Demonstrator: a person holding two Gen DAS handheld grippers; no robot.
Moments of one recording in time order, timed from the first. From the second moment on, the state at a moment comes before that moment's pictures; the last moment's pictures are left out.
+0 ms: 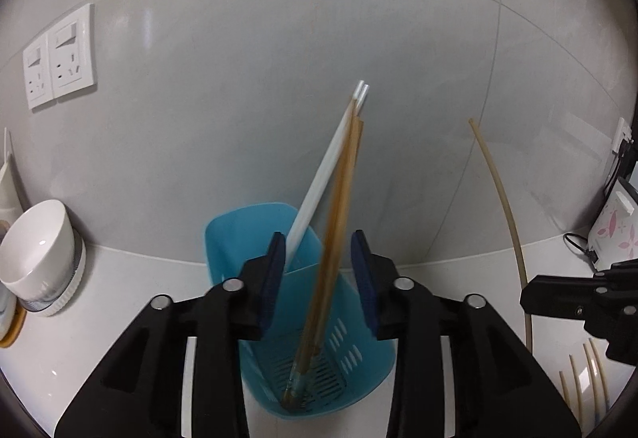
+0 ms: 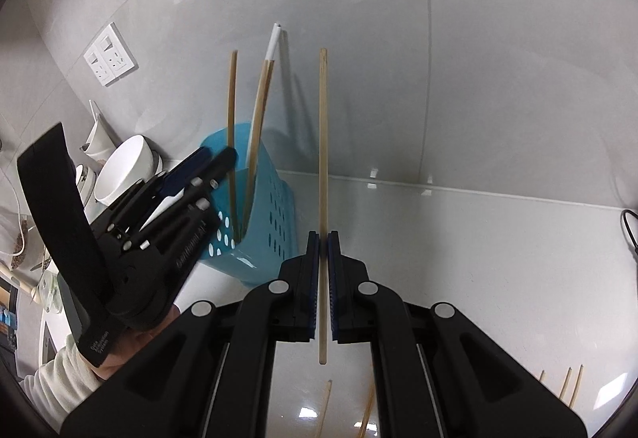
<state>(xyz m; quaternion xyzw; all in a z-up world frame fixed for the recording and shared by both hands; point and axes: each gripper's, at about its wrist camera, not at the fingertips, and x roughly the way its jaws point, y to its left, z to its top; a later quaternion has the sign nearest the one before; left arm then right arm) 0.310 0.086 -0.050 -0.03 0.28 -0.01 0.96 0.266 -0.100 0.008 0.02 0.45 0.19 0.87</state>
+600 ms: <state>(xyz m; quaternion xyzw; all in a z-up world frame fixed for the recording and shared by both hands) 0.271 0.142 -0.029 -0.07 0.36 0.06 0.93 0.271 -0.058 0.028 0.07 0.35 0.27 0.89</state>
